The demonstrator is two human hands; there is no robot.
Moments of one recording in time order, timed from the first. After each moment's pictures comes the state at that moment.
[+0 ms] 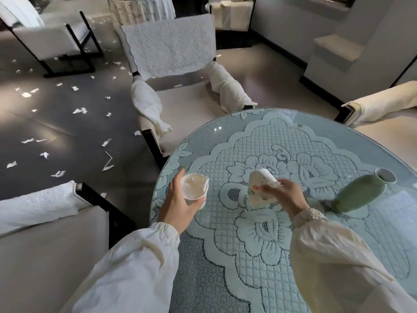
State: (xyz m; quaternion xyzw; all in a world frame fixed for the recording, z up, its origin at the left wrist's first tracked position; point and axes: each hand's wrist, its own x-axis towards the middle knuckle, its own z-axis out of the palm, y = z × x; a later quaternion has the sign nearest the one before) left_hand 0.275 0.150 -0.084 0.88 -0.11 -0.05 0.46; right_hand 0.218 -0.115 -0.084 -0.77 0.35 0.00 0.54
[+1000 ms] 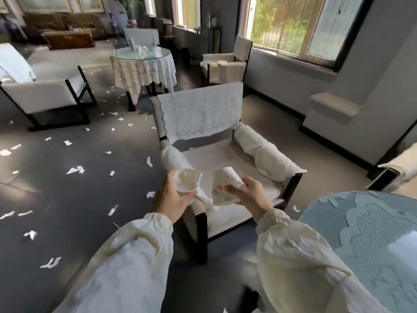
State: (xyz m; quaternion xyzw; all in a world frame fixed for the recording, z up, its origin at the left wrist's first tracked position) left_hand 0.739 0.360 -0.003 0.85 -0.17 0.00 0.50; right_hand 0.655 0.175 0.023 -0.72 0.28 -0.10 0.63
